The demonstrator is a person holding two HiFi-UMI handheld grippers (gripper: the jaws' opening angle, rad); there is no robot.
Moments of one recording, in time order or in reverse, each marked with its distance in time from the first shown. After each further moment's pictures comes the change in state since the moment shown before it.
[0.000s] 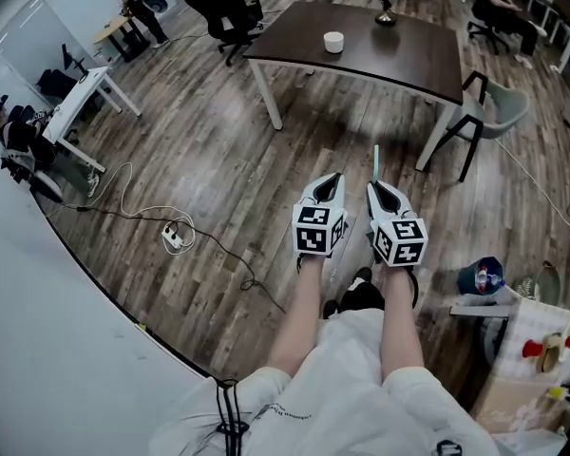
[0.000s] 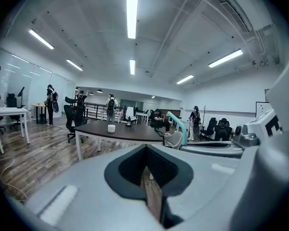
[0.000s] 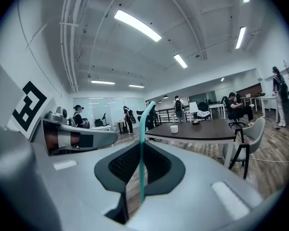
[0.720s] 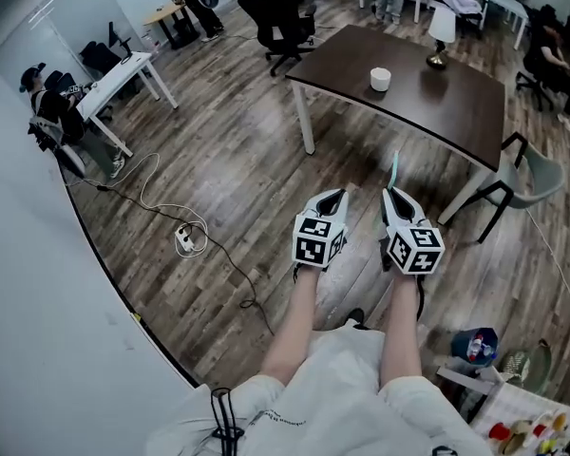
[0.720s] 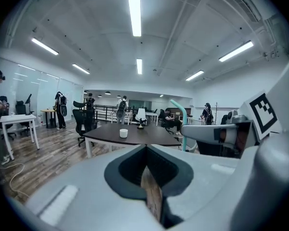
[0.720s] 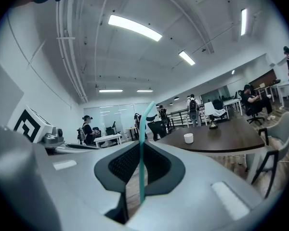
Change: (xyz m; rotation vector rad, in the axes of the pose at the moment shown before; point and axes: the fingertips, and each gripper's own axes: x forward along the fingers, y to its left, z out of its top) left arm 0.075 0.095 0.050 0.005 0.018 0.116; right arm 0.134 -0.039 0.080 0.052 -0.042 0.167
